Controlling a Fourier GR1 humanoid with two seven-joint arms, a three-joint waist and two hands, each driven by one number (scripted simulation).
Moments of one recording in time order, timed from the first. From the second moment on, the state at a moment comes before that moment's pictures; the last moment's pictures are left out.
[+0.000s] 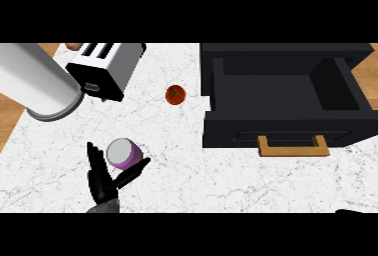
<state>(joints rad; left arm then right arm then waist) -0.12 0.02 -0.04 -0.82 0.51 0.61 -0.69 0.15 -0.09 -0.27 -2.24 -0.12 0.09 0.28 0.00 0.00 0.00</state>
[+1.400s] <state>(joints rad) -0.56 0.11 -0.02 -0.44 0.40 0.09 -0.65 0.08 -0.09 -0.29 -2.24 -0.09 0.09 0.30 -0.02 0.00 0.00</state>
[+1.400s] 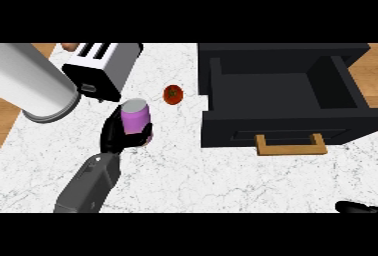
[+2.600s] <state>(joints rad) -0.84 0.04 -0.13 -0.92 0.28 0.26 -0.07 0.07 -0.10 -0.31 -2.25 -0.07 0.08 0.31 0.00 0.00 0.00</state>
